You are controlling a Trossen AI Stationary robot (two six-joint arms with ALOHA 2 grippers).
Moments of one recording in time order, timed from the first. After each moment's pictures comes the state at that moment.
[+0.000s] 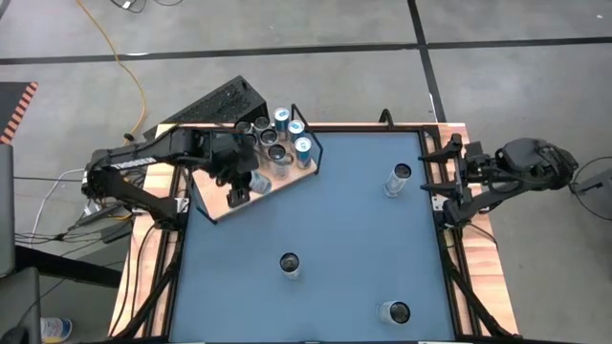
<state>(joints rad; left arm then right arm) 0.16 1.34 1.53 -1.24 -0.07 -0.13 0.29 0.49 1.07 -0.76 0.37 0.18</state>
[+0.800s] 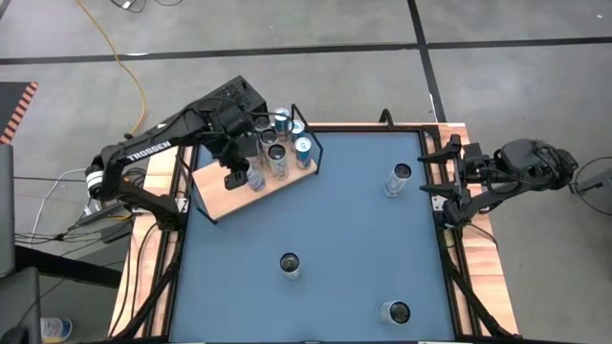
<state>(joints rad) 0.49 1.38 1.41 -1.21 0.18 0.19 0.29 0.49 1.06 -0.77 0.37 0.19</state>
